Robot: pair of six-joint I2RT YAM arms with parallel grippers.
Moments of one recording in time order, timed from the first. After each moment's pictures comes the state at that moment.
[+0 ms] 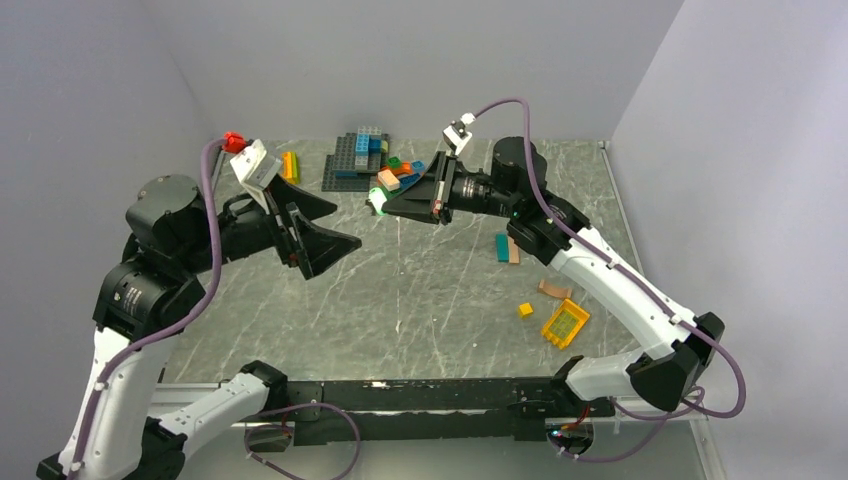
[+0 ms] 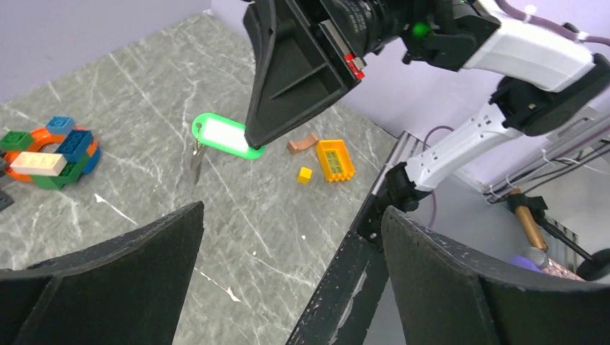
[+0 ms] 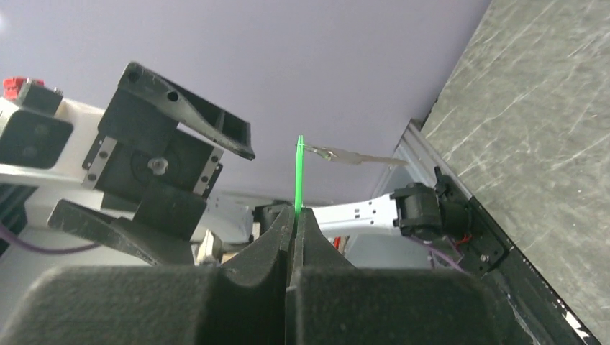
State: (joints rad) left arm -0.48 0.91 1.56 -0.76 0.57 -0.25; right arm 0.72 1.31 1.41 -0.17 -0.57 1.20
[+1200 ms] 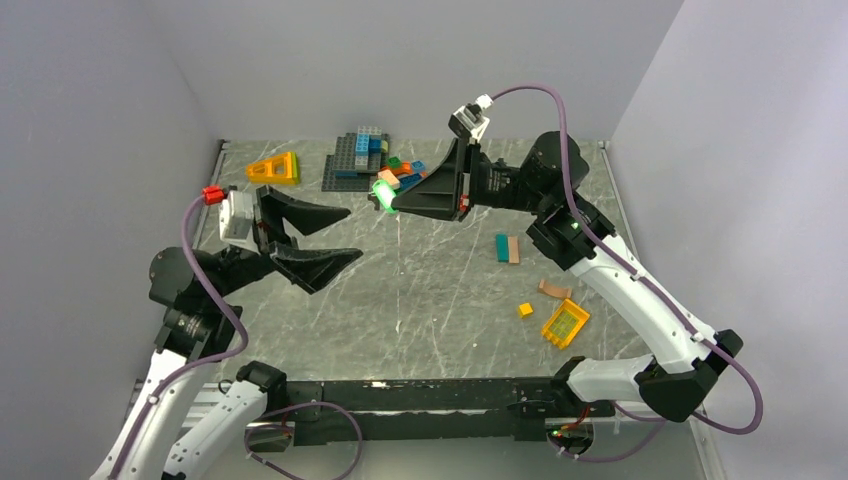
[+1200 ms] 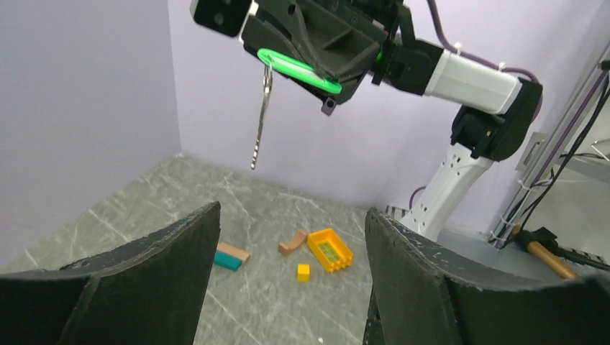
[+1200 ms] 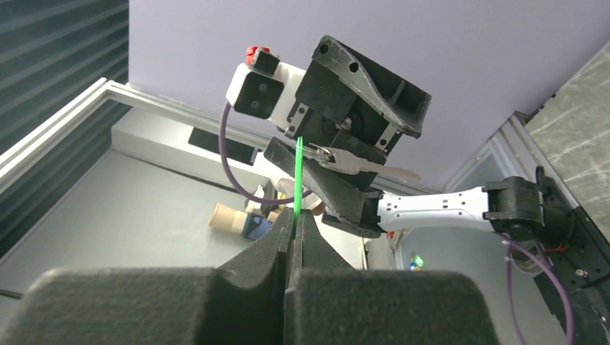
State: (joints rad) left arm -0.37 0.63 0.93 0.16 0.78 -0.45; right arm 0.72 1.25 1.47 -0.03 -0.76 1.35
